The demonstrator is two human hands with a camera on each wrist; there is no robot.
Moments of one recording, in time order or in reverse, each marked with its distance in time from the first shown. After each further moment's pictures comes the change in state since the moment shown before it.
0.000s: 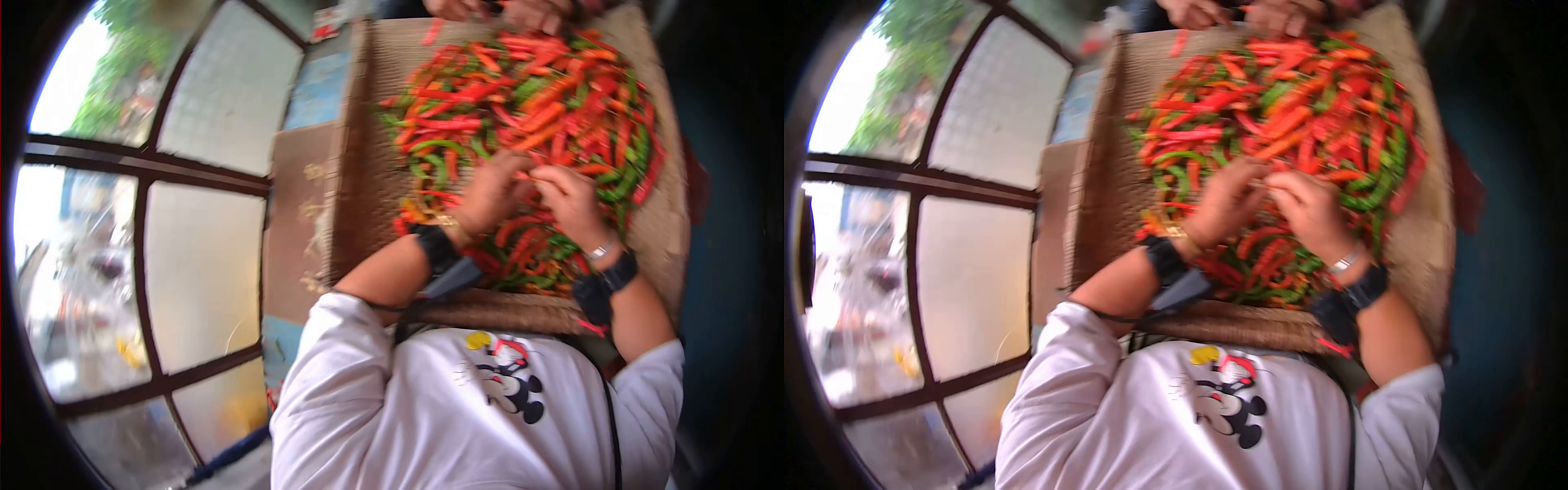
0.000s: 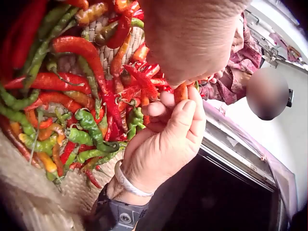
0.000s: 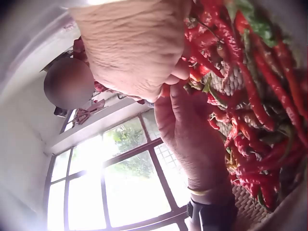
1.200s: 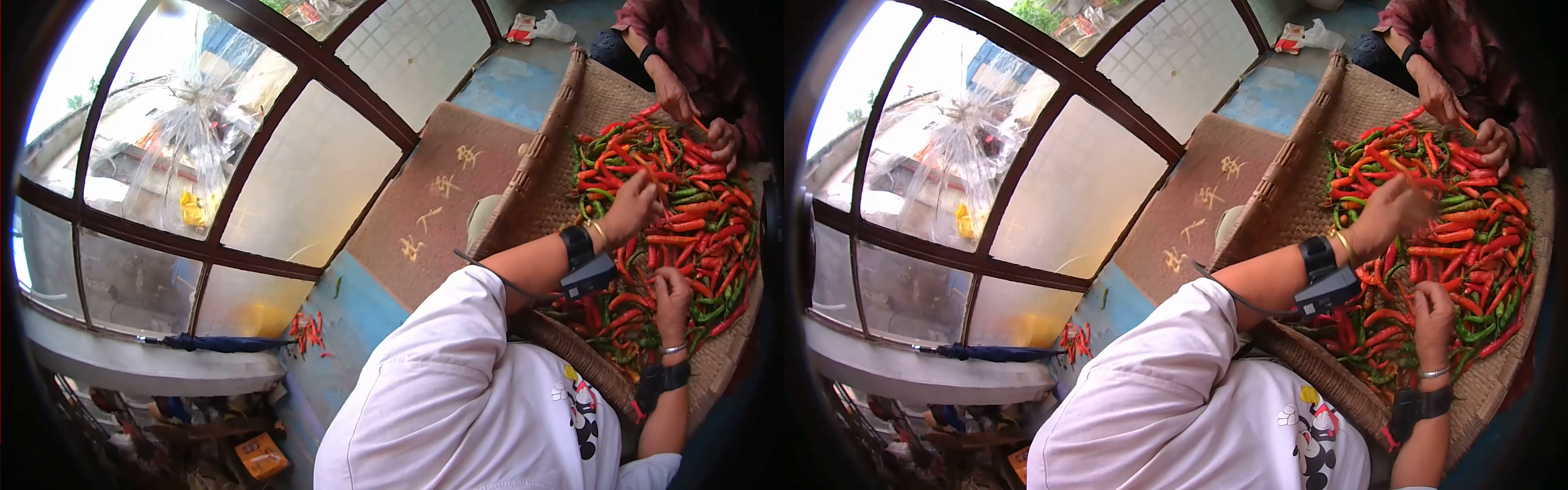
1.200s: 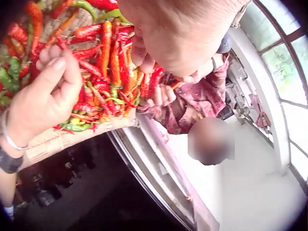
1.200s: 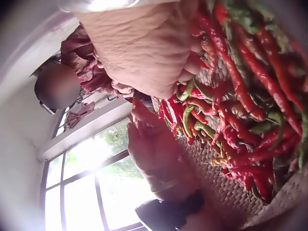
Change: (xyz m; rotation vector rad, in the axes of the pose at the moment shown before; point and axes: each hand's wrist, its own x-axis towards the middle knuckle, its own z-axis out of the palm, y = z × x) left_hand 0.034 0.001 -0.041 -0.930 0.391 -0.444; right_hand -0.006 0.019 0.011 -0.148 -0.192 0.102
